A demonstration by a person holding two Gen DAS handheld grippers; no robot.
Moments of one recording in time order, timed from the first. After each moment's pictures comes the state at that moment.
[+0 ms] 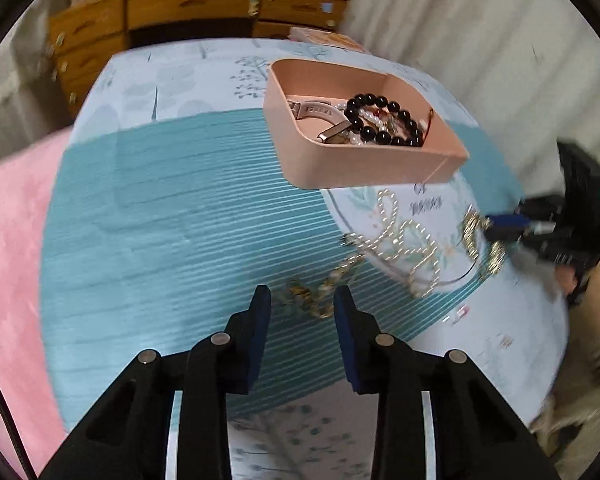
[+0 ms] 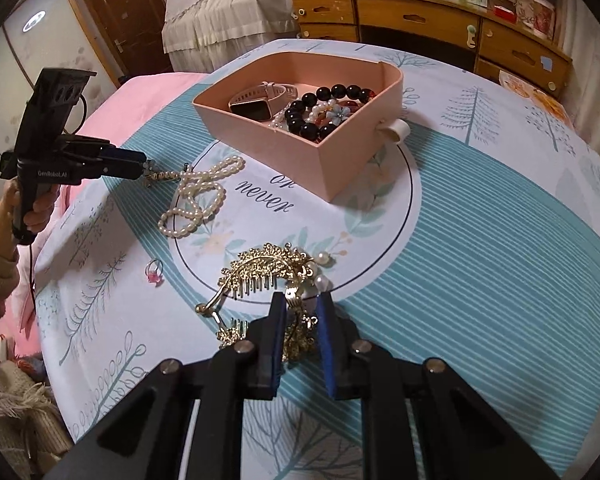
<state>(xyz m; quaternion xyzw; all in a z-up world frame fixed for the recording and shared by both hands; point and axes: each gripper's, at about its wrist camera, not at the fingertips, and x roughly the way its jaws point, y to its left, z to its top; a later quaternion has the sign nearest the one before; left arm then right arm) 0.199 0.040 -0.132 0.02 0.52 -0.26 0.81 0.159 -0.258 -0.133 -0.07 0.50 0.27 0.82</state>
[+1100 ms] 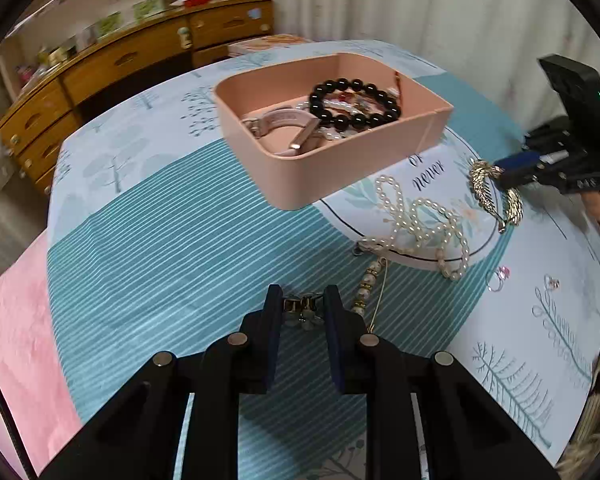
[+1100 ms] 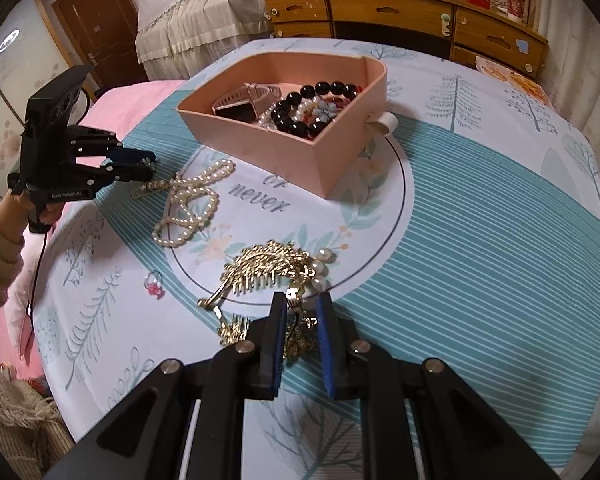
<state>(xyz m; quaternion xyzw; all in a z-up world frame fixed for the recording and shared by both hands) 0.216 0.021 -0.139 0.15 0.47 -0.32 0.81 0.151 -0.249 -0.124 -0.05 0.50 0.23 0.83</state>
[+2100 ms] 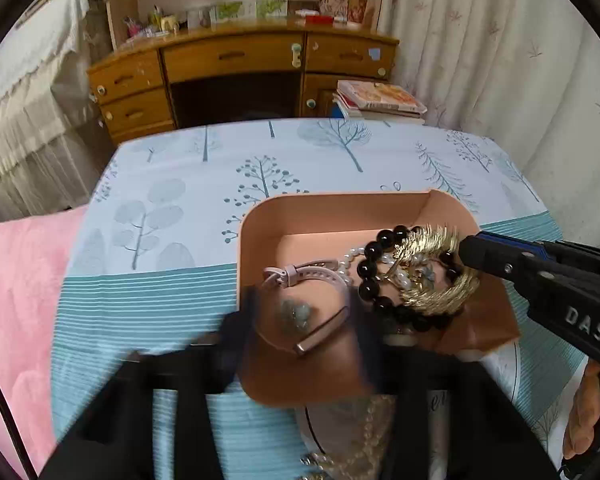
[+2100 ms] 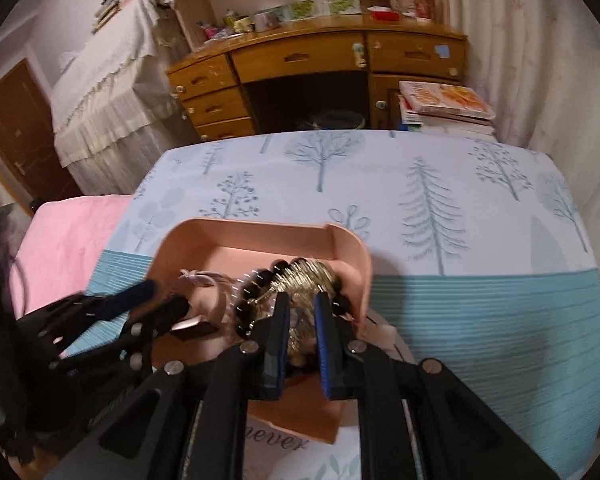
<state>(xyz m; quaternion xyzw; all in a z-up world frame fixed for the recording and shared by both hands) 0.287 -0.056 -0.106 0.03 0.45 -0.14 0.88 0.263 -0.208 -0.080 0.07 0.45 0.07 0.89</state>
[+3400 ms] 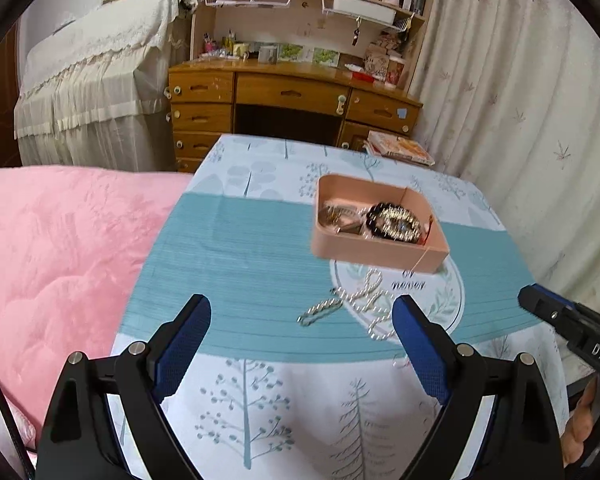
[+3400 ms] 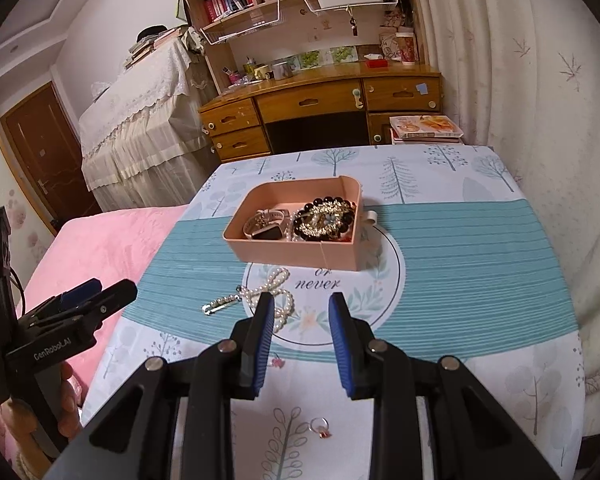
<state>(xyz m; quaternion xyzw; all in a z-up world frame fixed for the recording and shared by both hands) 0.096 0.037 -0.044 -0.06 0.39 -0.07 0.91 0.066 -0.200 -0.035 0.08 0.38 0.08 0.92</state>
